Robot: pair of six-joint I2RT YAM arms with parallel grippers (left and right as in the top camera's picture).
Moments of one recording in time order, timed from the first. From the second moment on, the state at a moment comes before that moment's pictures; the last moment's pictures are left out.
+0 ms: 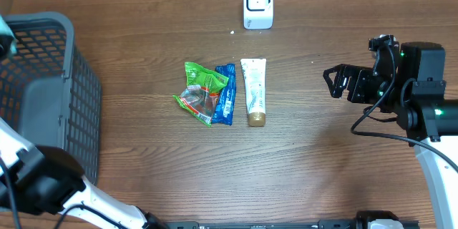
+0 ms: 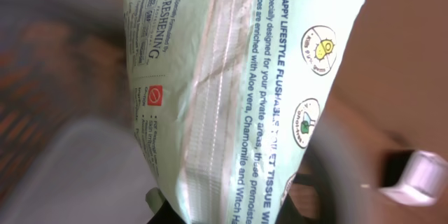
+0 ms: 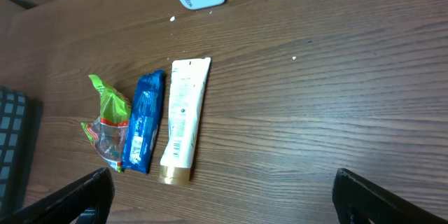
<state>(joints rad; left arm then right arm) 0.77 2.00 2.33 -1.20 0.51 -0.05 0.00 1.19 1.16 -0.82 -0.38 0.20</state>
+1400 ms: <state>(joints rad) -0.71 2.46 2.18 -1.13 0.33 -0.42 -0.28 1.19 1.35 -0.90 -0.38 0.30</state>
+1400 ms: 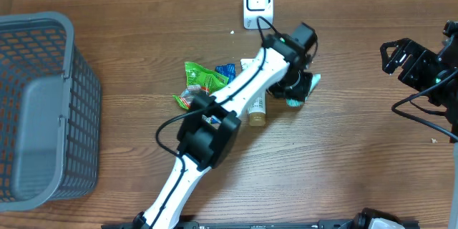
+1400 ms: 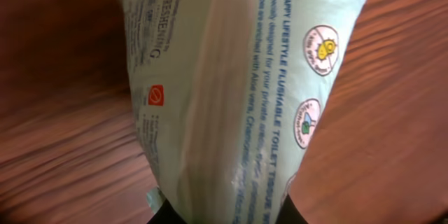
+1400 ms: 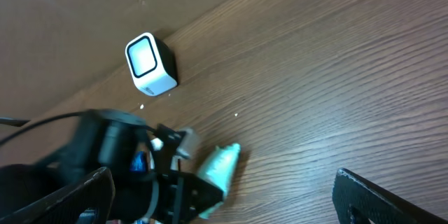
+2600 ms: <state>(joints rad) -0.30 2.11 3.11 -1.68 0.20 -0.25 -0.14 1.49 1.35 -1.00 -0.51 0.29</state>
